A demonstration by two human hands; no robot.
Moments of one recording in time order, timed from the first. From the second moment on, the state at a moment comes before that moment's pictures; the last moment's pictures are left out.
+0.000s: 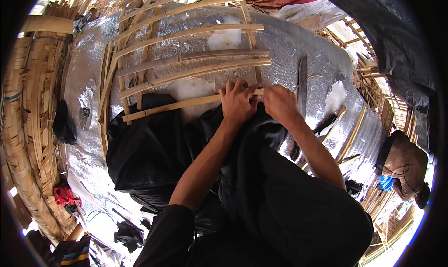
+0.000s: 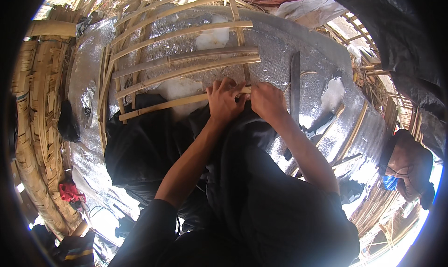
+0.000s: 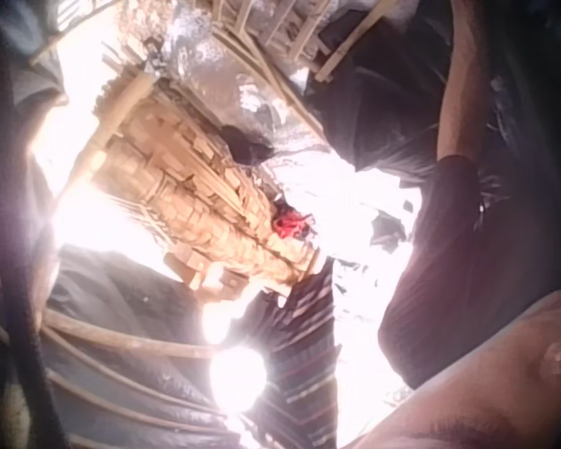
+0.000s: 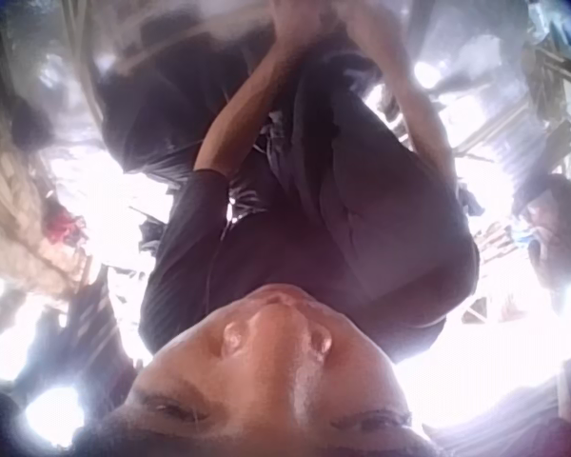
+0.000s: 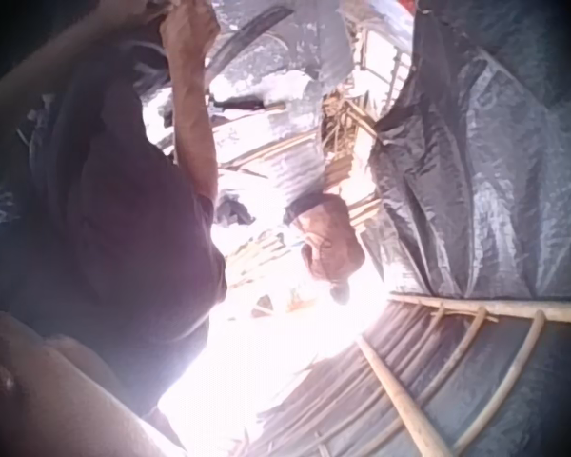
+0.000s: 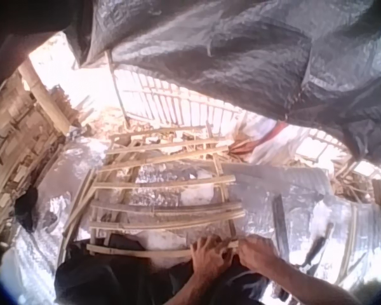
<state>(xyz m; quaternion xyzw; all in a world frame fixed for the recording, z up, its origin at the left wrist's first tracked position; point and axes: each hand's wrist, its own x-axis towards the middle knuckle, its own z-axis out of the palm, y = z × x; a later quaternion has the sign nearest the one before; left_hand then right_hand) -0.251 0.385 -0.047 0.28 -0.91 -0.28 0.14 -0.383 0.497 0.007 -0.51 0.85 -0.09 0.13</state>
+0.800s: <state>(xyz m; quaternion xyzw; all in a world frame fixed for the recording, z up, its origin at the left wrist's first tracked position) -0.256 0.391 -0.054 0.28 -0.86 -0.37 0.22 -0.375 0.507 -0.010 -0.54 0.83 -0.13 0.04</state>
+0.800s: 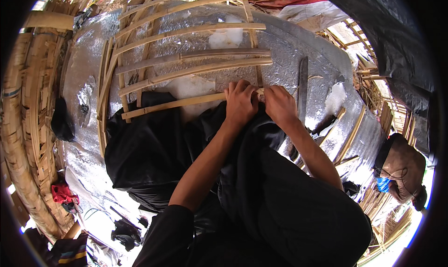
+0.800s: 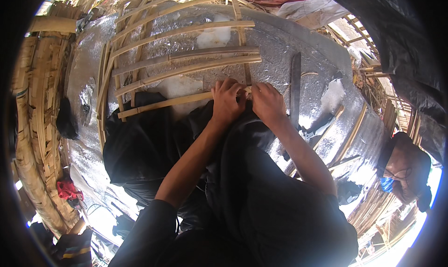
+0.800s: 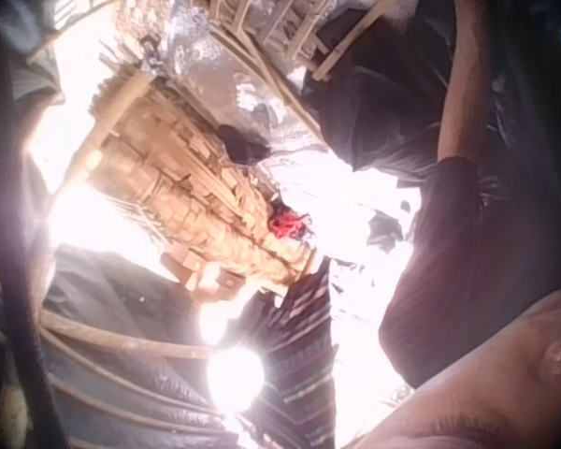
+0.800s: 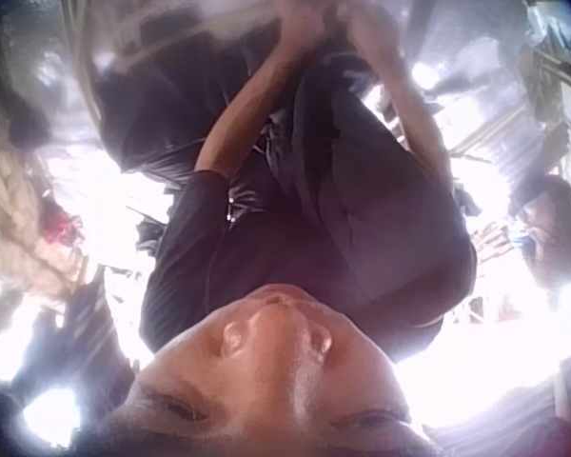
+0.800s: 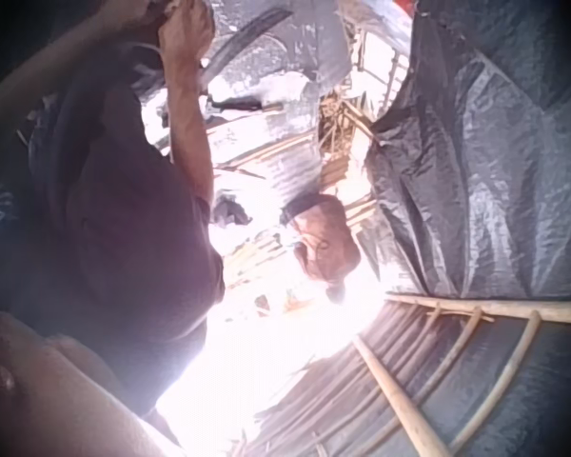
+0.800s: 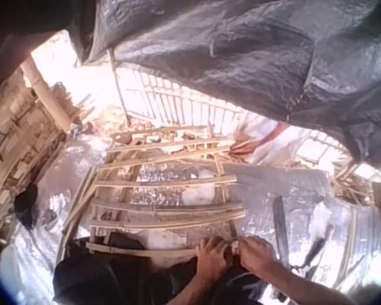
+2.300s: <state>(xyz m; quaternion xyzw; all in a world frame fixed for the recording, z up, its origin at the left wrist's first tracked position) -0.269 0.392 -0.067 0.21 -0.83 -0.43 0.30 -0.376 0.500 0.001 -0.52 0.84 -0.09 0.09</state>
